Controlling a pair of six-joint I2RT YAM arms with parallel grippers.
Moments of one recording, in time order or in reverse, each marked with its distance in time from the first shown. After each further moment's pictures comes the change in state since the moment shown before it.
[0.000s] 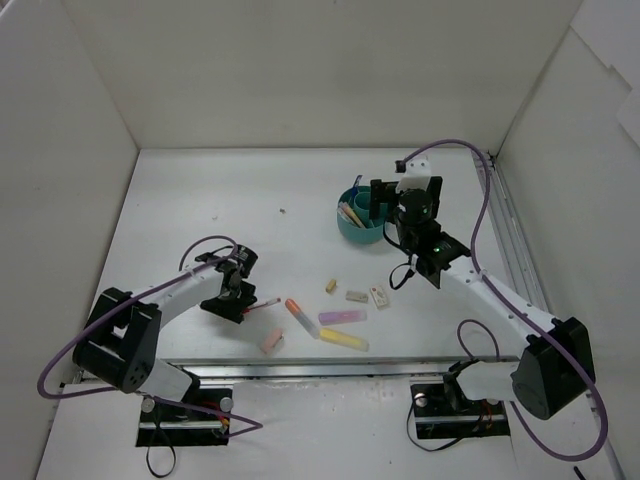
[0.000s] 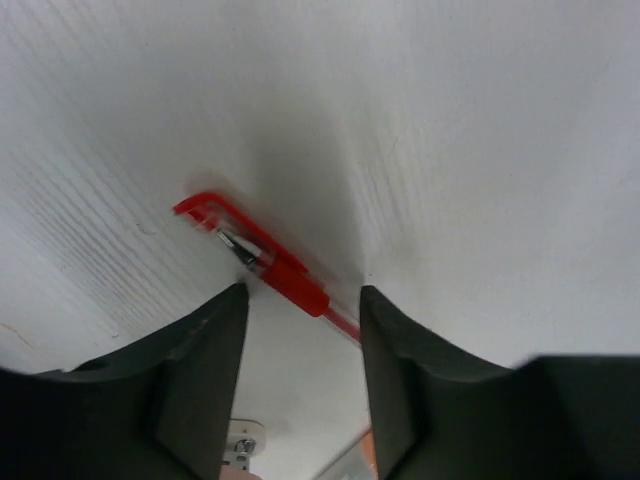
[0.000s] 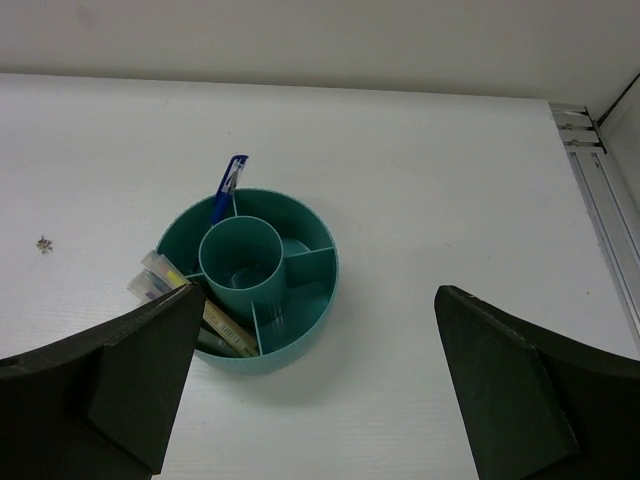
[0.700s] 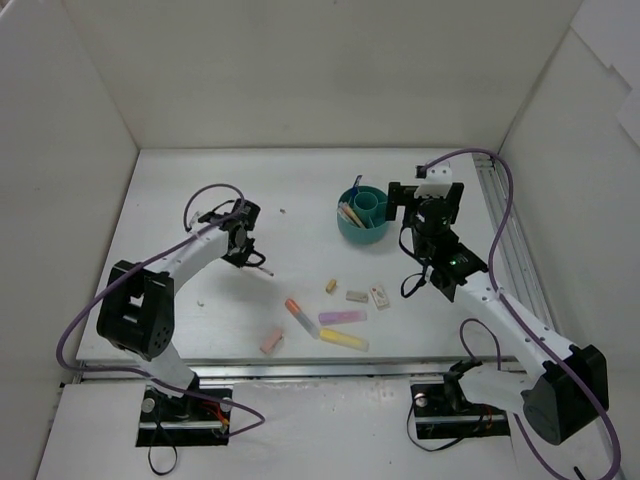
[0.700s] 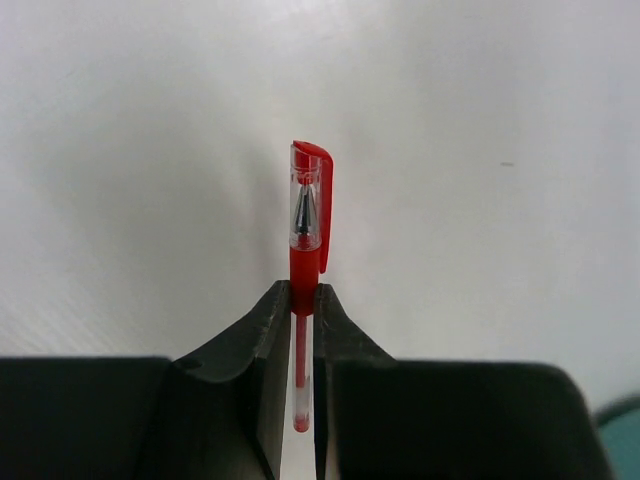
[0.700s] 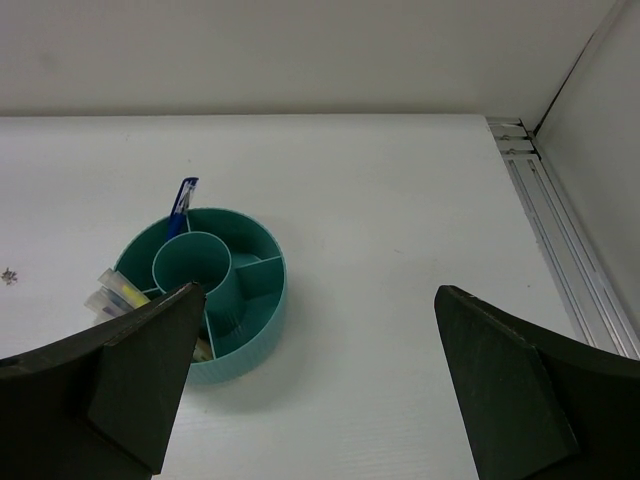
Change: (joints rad) left arm 0.075 0.201 0.328 0.000 -0.153 0.164; right arm -0.040 -0.132 -0.074 0.017 0.046 -0.031
